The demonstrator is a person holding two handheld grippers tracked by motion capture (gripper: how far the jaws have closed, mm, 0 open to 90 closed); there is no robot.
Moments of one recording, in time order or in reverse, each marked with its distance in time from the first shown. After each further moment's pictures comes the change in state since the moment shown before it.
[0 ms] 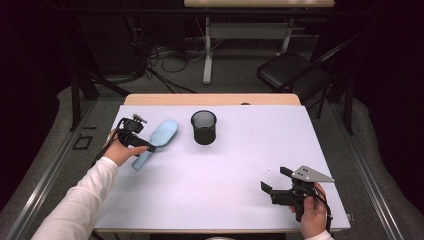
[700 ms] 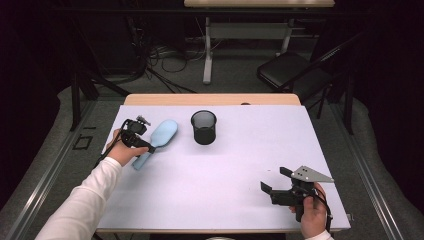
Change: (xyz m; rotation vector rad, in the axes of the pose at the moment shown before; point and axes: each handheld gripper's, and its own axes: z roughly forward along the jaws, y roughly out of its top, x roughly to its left) left arm -0.006 0.002 0.008 0.051 0.006 0.020; right arm 0.000 0.000 0.001 0.000 0.002 -0.004
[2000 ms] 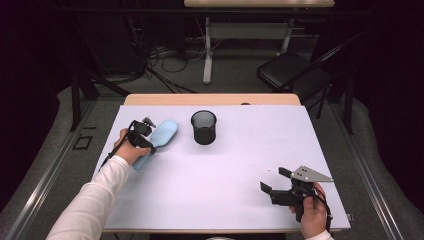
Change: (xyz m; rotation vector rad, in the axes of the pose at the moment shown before) left arm 0.000 0.009 0.025 0.075 0.013 0.033; right arm 0.000 0.000 0.000 0.010 0.008 -0.003
